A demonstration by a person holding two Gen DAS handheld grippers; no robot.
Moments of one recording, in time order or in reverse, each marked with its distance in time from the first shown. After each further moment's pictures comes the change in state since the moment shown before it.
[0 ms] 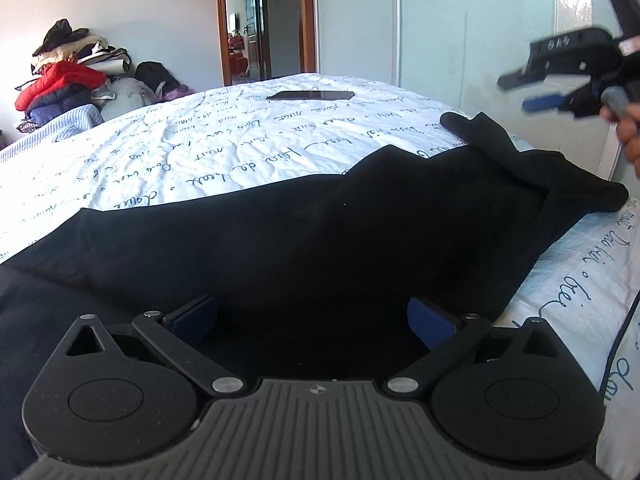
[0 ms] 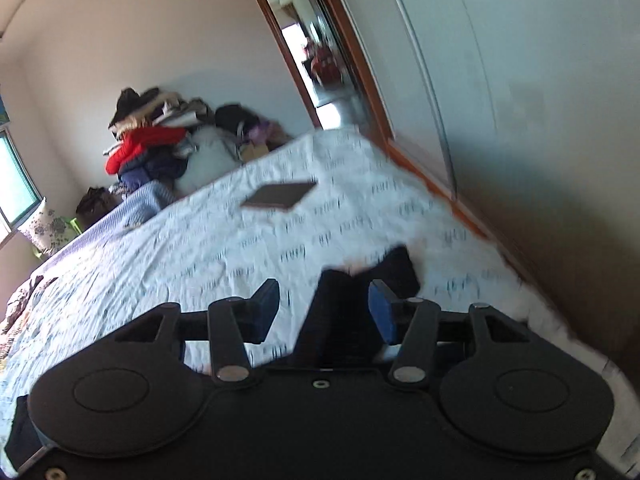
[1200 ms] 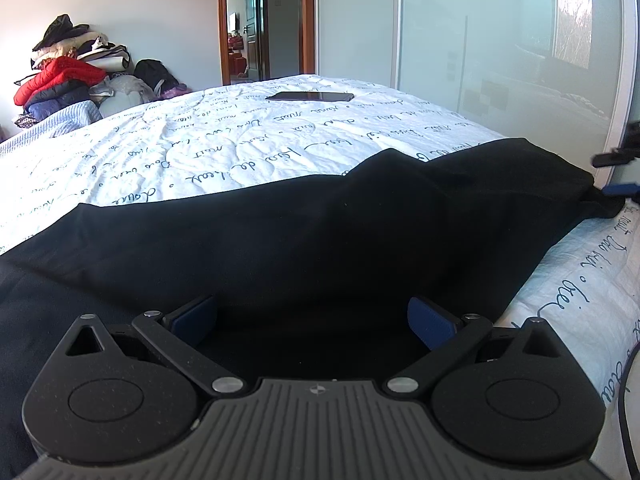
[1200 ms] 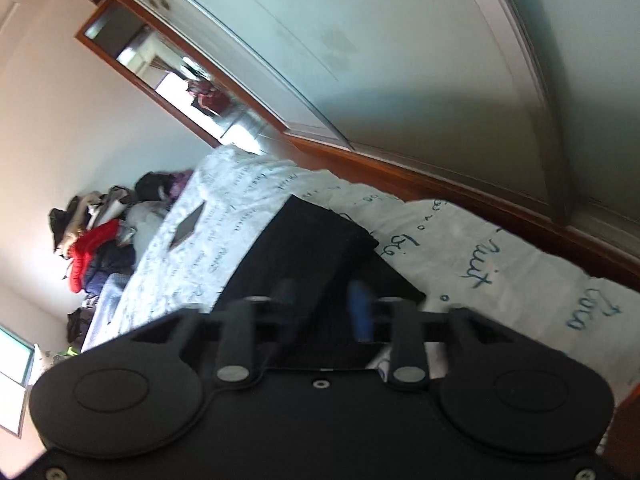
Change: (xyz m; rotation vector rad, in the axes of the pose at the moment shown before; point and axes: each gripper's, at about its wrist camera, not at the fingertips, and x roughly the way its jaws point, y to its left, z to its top) left arm -0.001 0.001 -0.001 -0.018 -0.005 -0.014; right arm -0.101 -0.090 -0.076 0.539 -0.054 -0.129
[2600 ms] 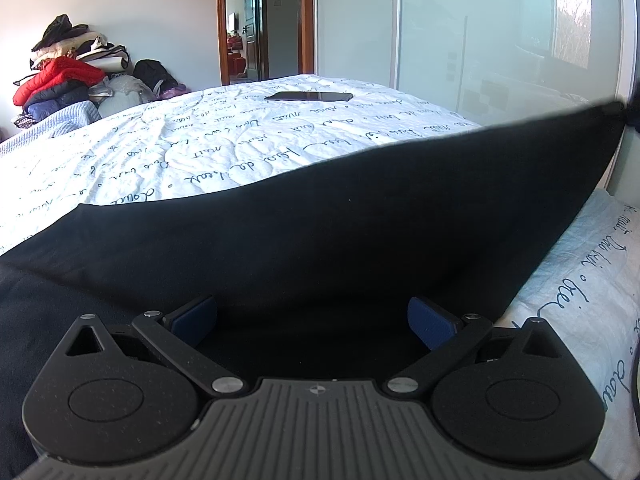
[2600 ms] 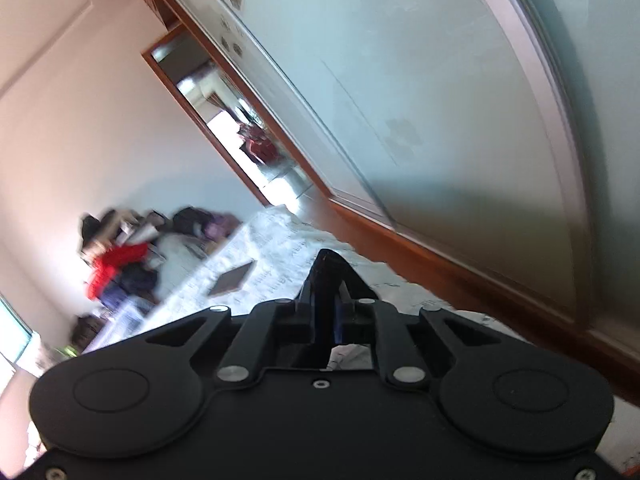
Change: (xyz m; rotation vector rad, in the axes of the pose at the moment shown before) left arm 0.000 -0.001 0.000 0.002 0.000 -0.002; right arm -0.021 0.035 0.016 -0.245 -0.189 0.014
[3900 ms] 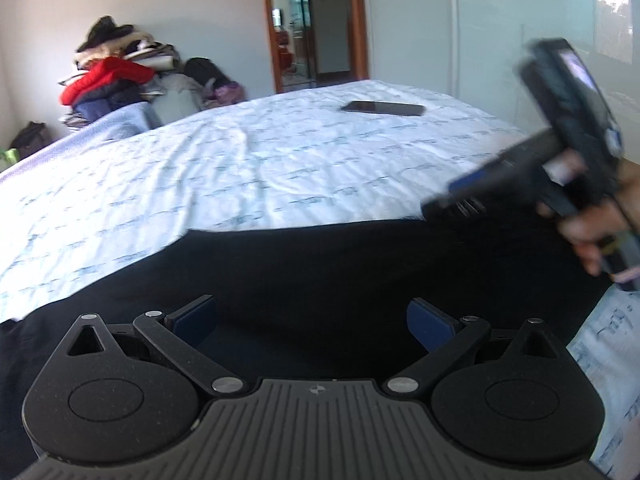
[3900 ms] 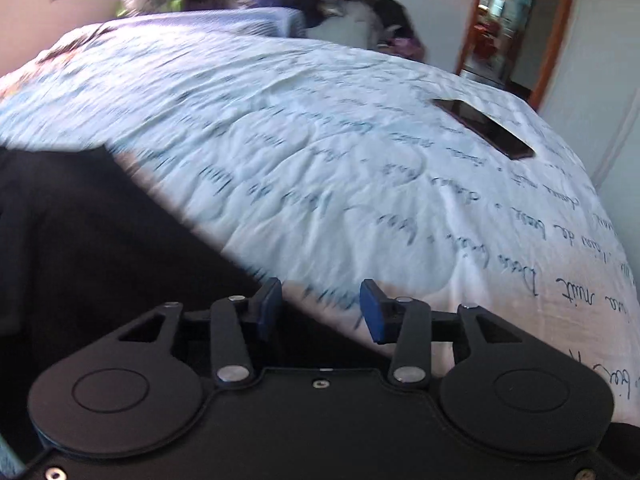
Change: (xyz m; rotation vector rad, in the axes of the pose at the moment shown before) left arm -0.023 0.053 0.035 -0.010 0.027 0.137; right arm 0.160 0.255 -0.143 -0.983 0.386 0.206
